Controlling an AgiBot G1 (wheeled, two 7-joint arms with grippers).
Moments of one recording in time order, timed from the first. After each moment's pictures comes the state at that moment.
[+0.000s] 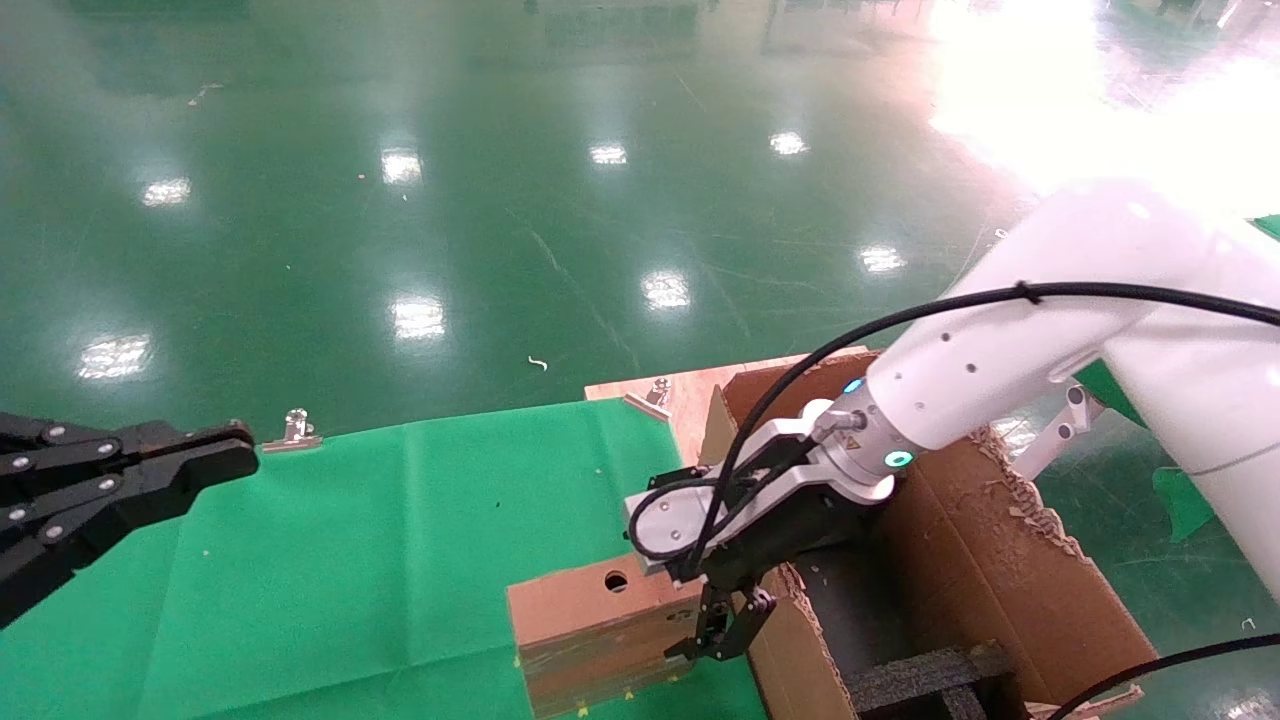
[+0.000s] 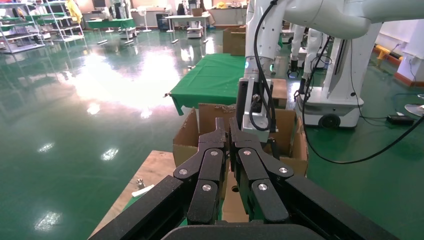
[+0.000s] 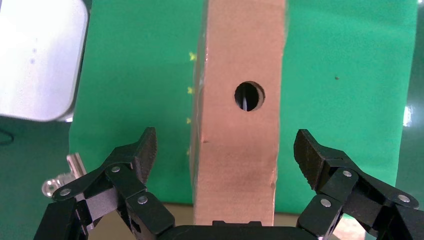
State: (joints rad) left arm -1.07 0.57 0.35 -1.22 0.65 1.43 -0.13; right arm 1.60 -0.89 -0.91 1.13 -1.59 -1.57 0.18
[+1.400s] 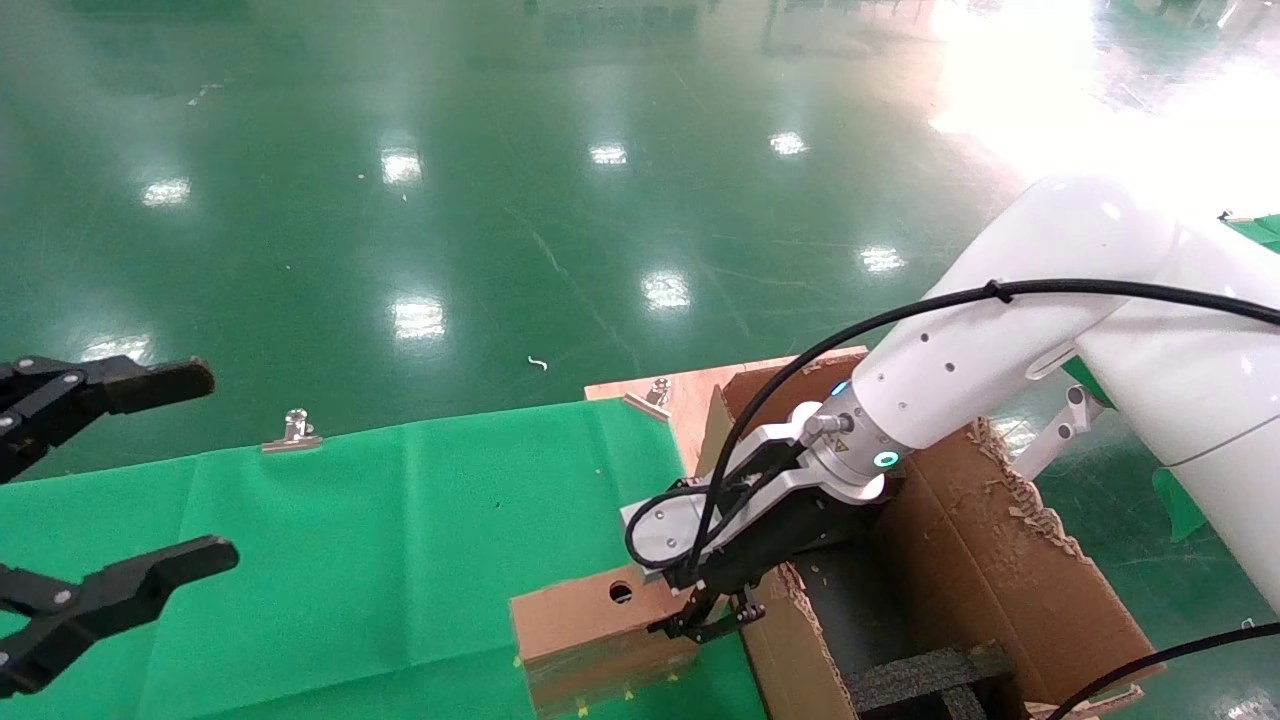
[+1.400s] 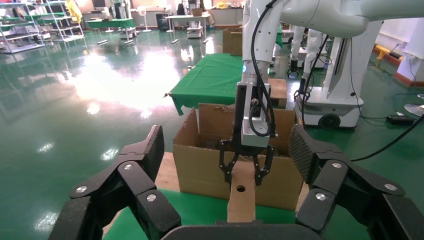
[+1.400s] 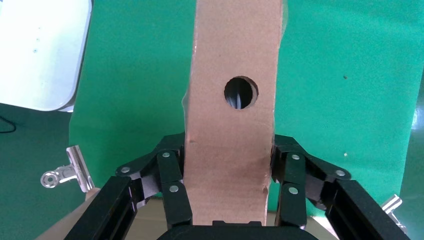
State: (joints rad) left arm -1.07 0.57 0.35 -1.22 0.65 1.43 -0.13; right arm 1.63 -0.92 -0.97 1.08 -1.60 -1.56 0.14
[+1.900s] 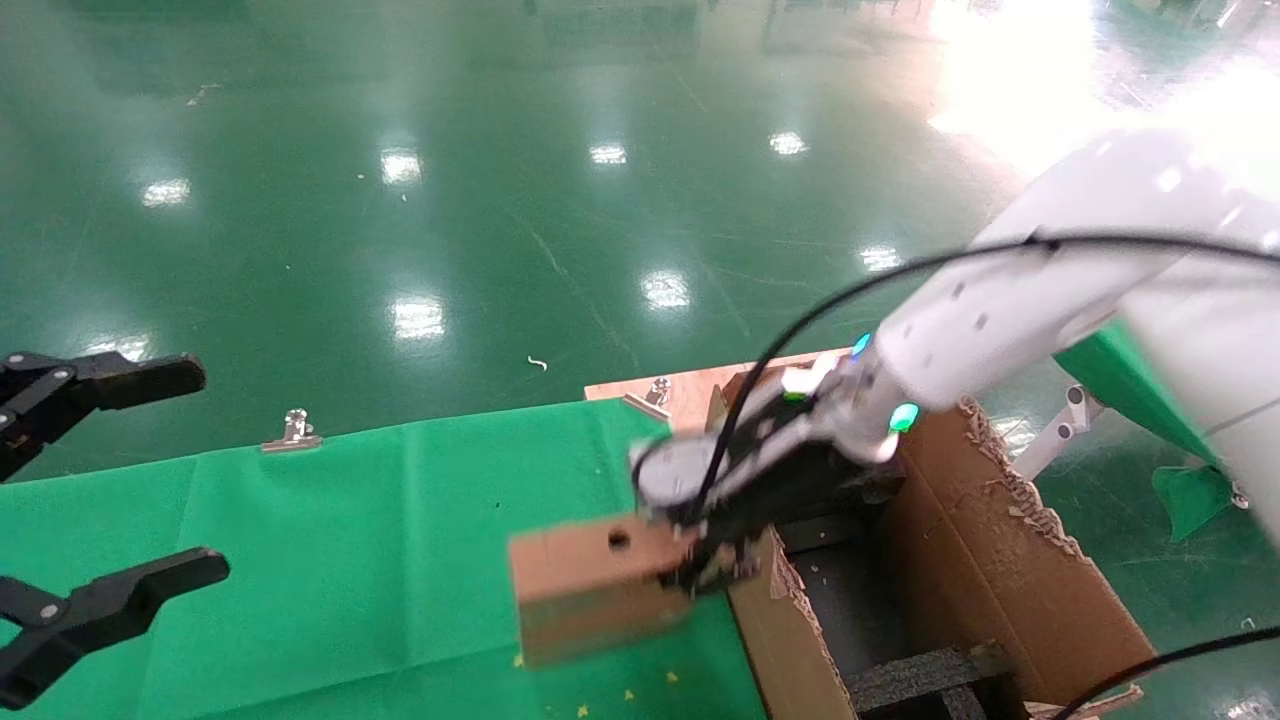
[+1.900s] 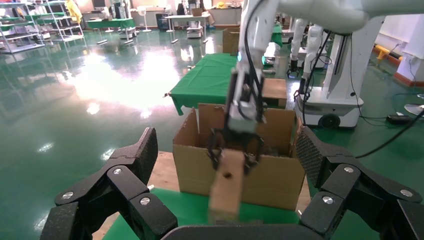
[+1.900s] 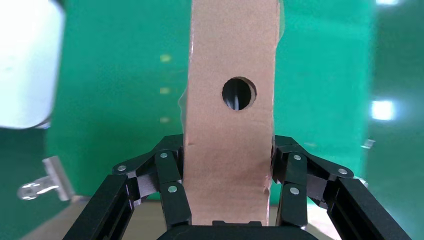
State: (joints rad) left arm -1.07 0.57 0.35 -1.22 0.65 1.43 -0.13; right arm 1.73 -0.90 -0.94 1.01 -1.57 -1.55 0.13
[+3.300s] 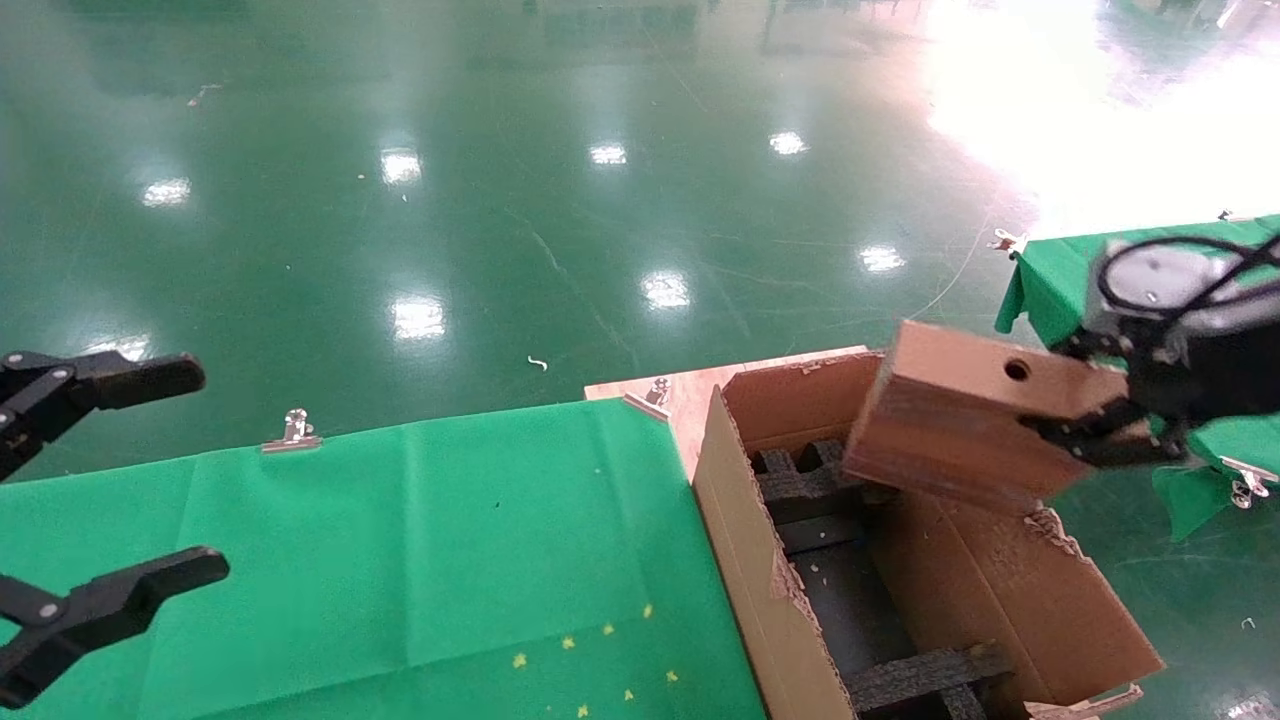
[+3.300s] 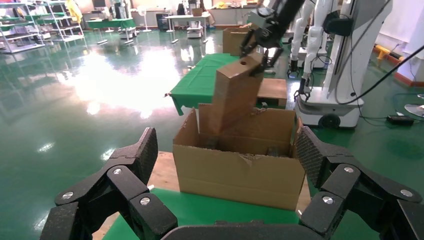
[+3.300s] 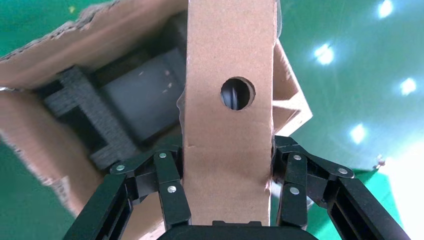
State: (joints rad) left arm -1.07 0.57 0.35 -1.22 0.65 1.43 -0.13; right arm 2.24 -0.32 -1.27 1.22 -1.54 -1.59 0.43
